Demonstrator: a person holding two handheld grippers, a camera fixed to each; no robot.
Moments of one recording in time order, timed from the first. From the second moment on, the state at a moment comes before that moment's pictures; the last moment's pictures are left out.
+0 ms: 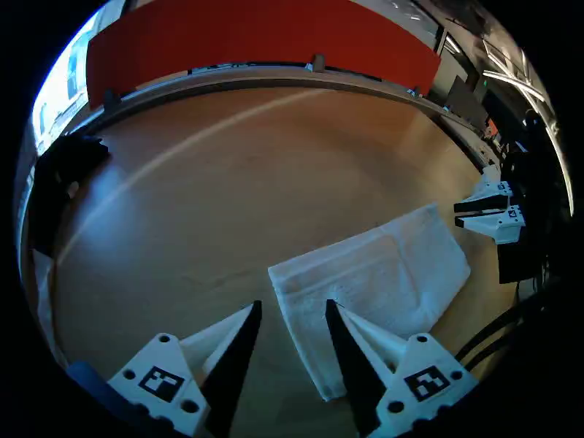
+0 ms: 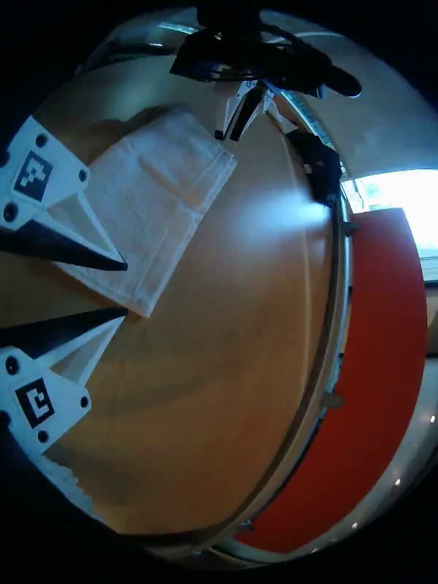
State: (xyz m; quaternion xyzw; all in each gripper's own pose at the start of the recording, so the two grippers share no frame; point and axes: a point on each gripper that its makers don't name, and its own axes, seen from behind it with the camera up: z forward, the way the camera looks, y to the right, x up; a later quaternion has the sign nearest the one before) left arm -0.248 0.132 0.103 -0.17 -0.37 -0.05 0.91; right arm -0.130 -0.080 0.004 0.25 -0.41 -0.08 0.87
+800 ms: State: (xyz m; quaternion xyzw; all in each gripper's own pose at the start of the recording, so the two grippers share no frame) left arm -0.251 0.119 0.050 -0.14 -0.37 -0.06 0.92; right arm -0.124 -0.077 -0.050 0.27 -0.41 -0.09 0.87
